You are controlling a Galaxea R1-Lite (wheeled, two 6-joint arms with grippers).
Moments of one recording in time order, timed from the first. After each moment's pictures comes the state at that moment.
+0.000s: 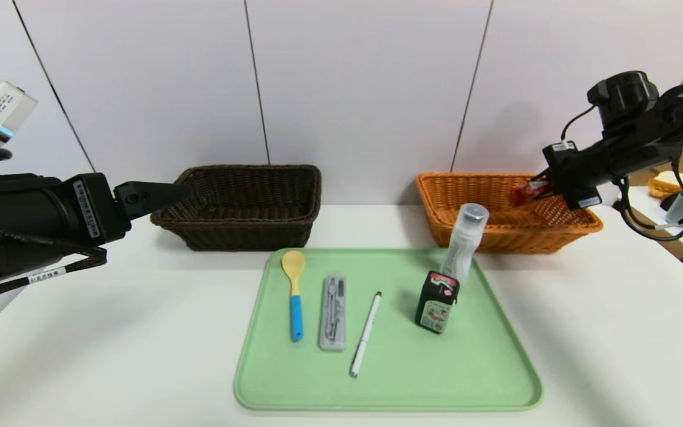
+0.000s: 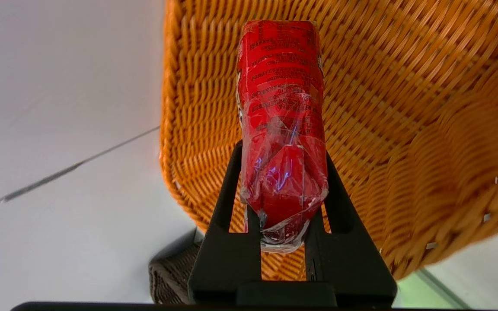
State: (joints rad) left arm -0.38 1.19 -0.92 -0.01 0.06 -0.44; right arm -0.06 2.12 -1.95 0.61 0.20 1.25
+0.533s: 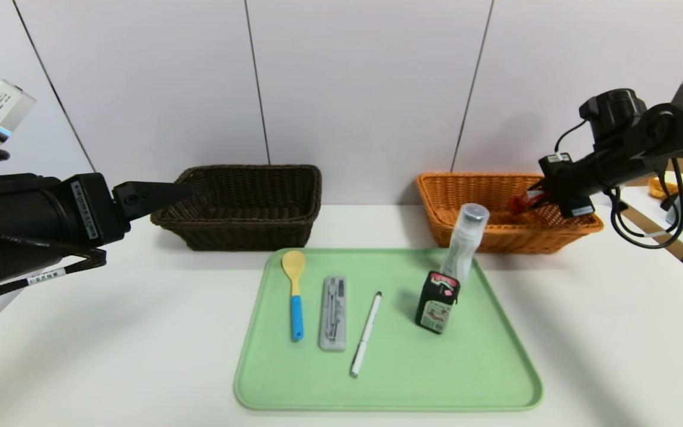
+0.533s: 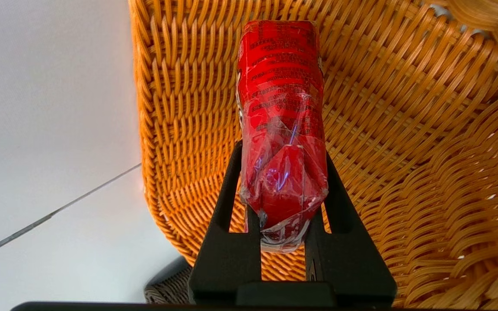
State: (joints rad) left arm -0.38 1.18 -0.90 -0.04 0.02 -0.44; right arm -0.08 2.18 -1.95 0.57 0.19 1.26
